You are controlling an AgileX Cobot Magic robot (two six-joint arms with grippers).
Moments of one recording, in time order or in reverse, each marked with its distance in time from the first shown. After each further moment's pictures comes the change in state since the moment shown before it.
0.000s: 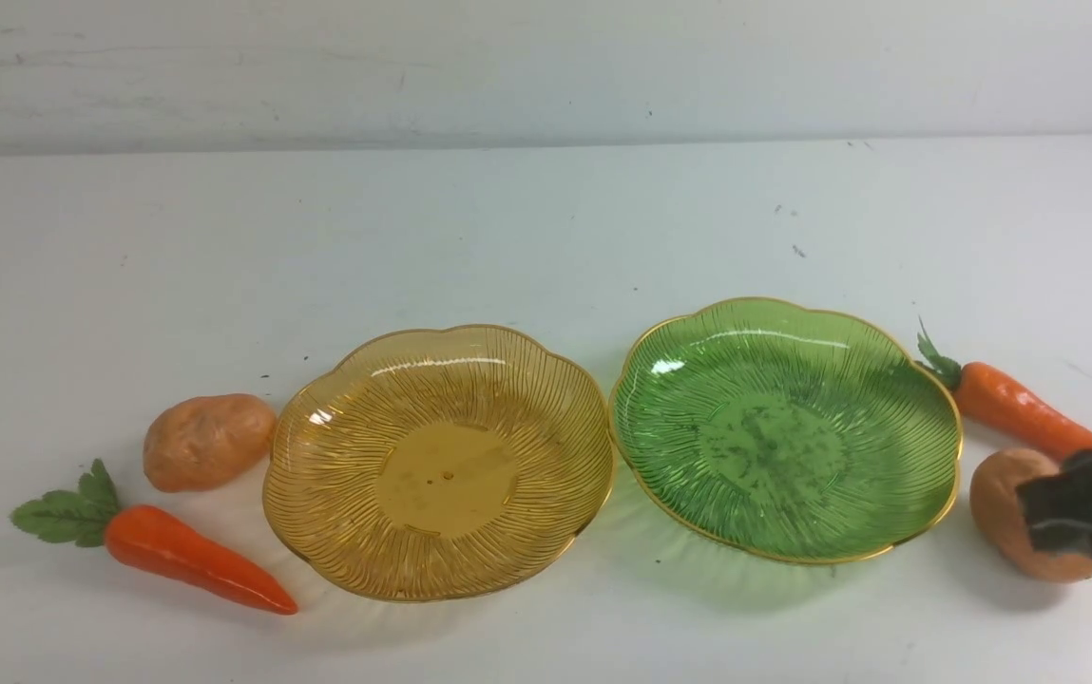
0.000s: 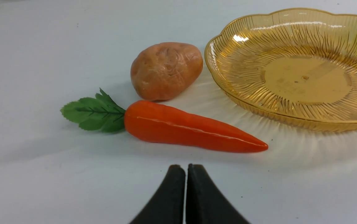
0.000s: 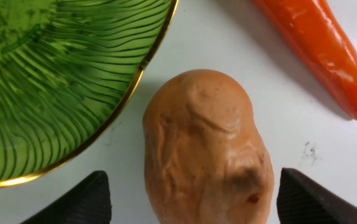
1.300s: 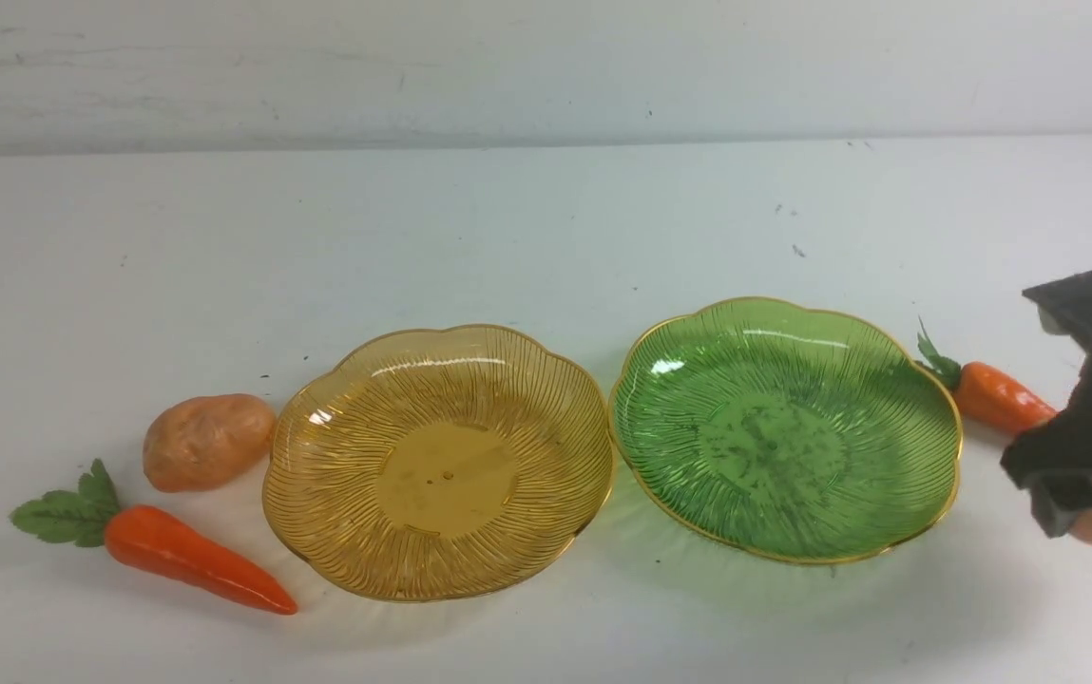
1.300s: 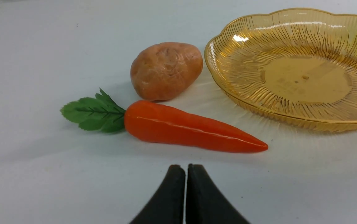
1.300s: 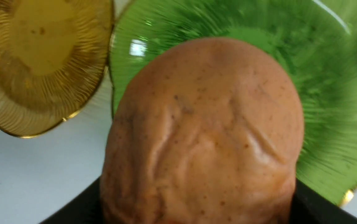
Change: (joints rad) right arm 0.053 0.107 -0.539 0.510 0.483 -0.315; left arm 0.000 0.000 0.000 0.000 0.000 0.000
